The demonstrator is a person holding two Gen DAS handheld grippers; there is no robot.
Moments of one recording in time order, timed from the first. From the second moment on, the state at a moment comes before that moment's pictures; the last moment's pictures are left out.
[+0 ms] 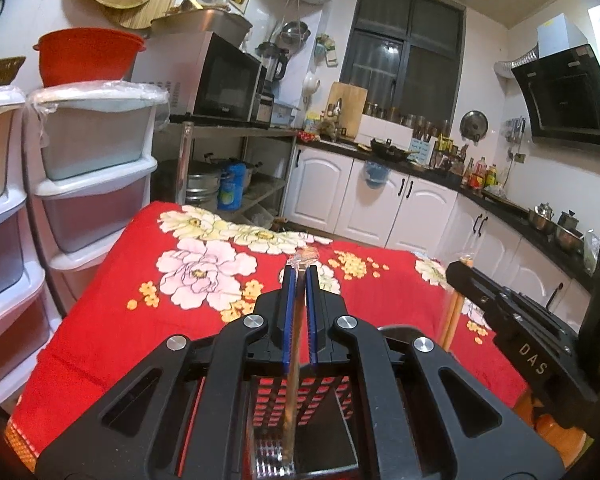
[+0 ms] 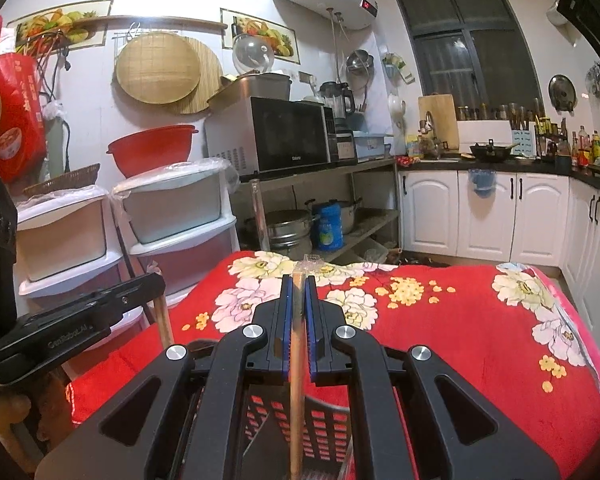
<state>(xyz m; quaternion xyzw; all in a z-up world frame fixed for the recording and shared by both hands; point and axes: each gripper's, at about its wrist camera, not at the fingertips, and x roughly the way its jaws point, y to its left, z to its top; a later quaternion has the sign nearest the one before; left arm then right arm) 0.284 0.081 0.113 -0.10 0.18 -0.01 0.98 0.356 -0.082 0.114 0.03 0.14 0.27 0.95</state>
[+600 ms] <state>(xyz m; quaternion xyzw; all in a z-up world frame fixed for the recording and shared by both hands) 0.262 0.091 0.104 -0.11 0.22 0.01 0.97 0.329 -0.103 0.100 0.05 0.20 0.26 0.94</state>
